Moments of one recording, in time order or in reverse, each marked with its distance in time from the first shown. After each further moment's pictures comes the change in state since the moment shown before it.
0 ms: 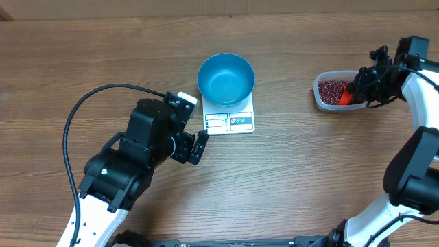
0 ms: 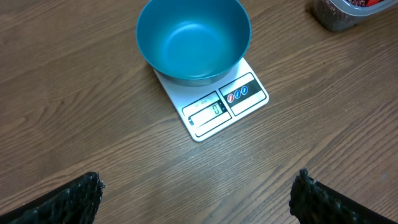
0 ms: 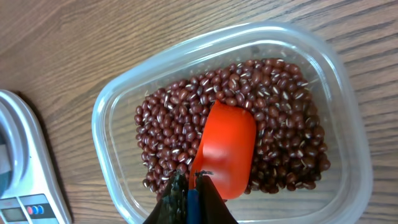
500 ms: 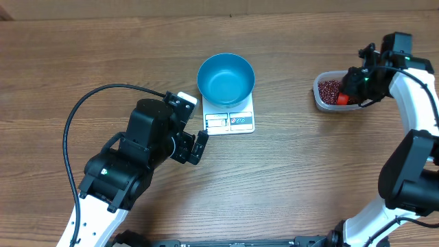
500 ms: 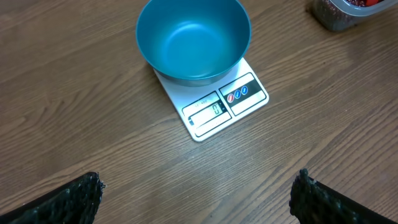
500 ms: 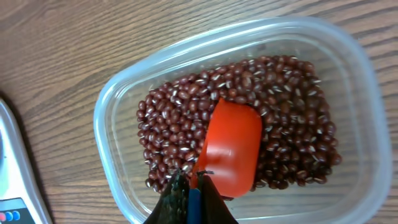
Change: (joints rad) left arm 0.000 0.000 0.000 0.000 0.000 0.000; right arm 0.073 -0.035 -0.016 0.006 0.106 0.021
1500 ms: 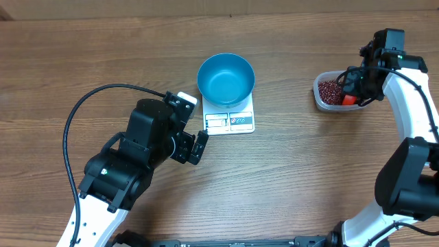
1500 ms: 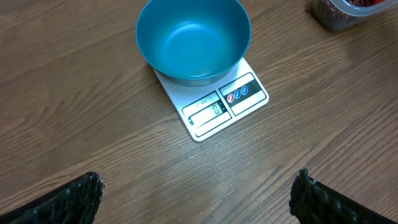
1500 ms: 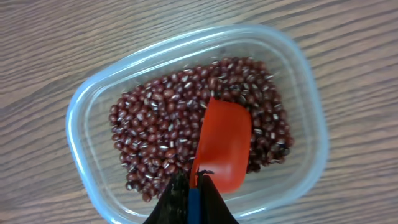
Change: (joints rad) left arm 0.000 0.000 0.000 0.000 0.000 0.000; right arm 0.078 -0.045 0.000 -0.015 0.232 0.068
